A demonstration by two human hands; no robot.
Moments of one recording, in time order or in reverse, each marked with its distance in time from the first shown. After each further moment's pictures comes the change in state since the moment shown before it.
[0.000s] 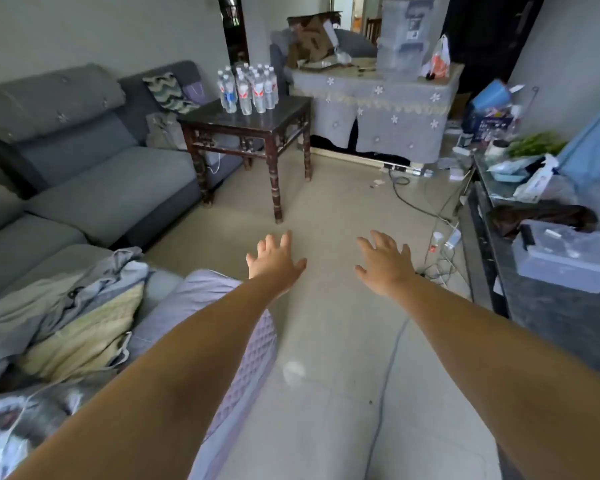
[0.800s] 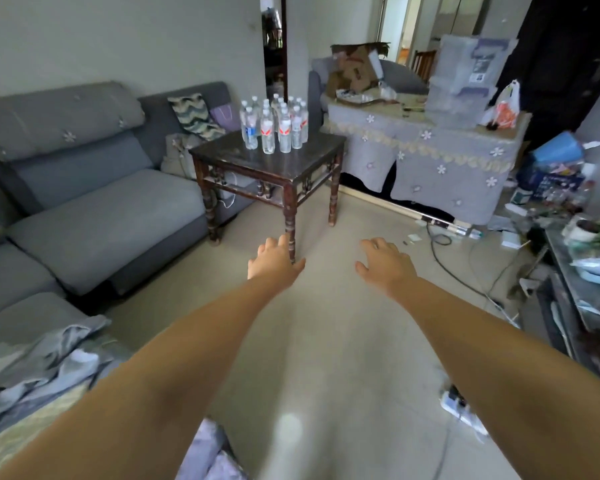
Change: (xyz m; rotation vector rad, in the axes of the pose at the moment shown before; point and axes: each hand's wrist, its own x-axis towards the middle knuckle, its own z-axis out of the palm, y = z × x) left_hand 0.431 -0.005 -0.029 -0.156 0.052 -0.145; right_hand 0.451 0.015 -0.052 0.007 -0.022 -0.125
